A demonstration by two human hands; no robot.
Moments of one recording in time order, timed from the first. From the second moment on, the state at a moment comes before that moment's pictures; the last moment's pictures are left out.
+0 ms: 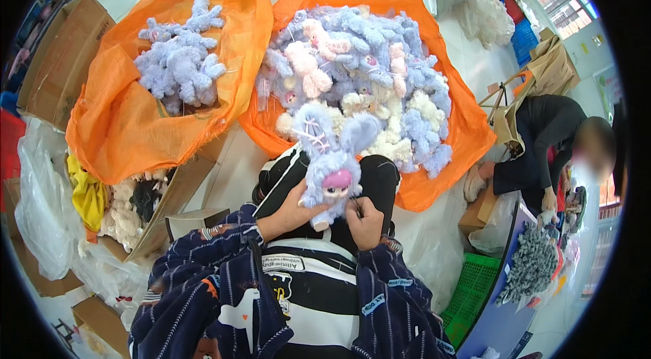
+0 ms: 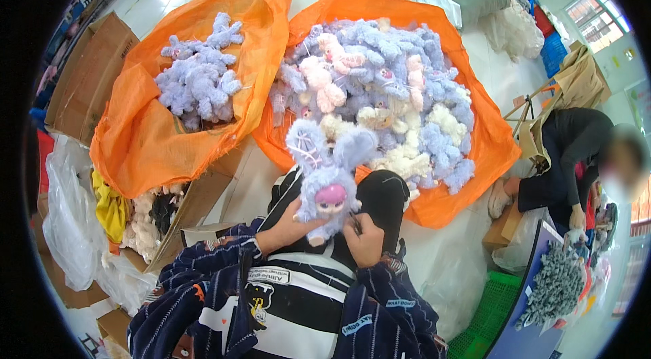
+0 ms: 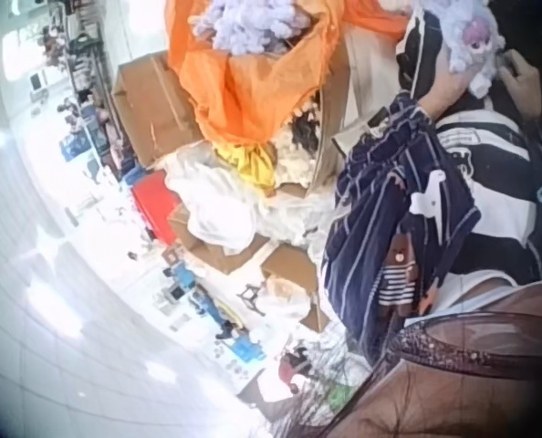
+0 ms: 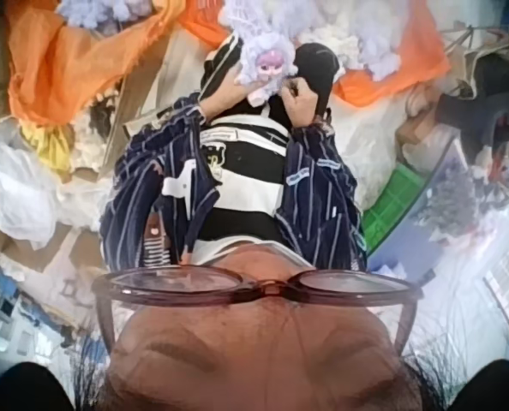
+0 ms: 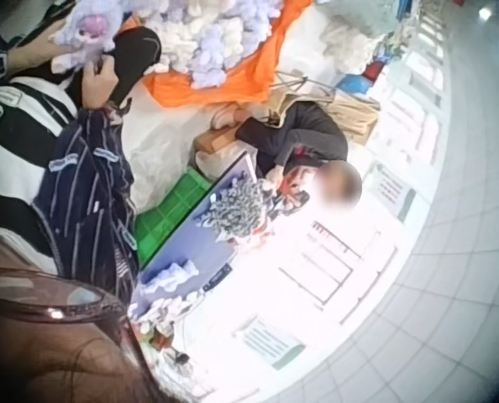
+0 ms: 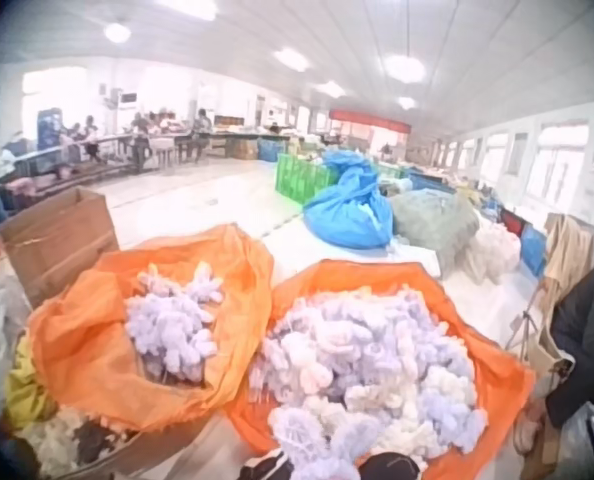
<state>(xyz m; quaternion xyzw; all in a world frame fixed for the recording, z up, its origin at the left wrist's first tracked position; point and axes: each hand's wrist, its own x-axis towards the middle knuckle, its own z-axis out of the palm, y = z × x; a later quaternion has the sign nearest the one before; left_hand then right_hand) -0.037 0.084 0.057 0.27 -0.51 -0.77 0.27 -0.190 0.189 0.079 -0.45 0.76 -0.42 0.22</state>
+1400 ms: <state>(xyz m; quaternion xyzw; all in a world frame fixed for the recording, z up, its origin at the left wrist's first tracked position) 0.011 -0.177 -0.274 0.67 -0.13 -0.61 0.41 -0.266 0.107 0.083 -0.54 0.74 -0.37 0.18</state>
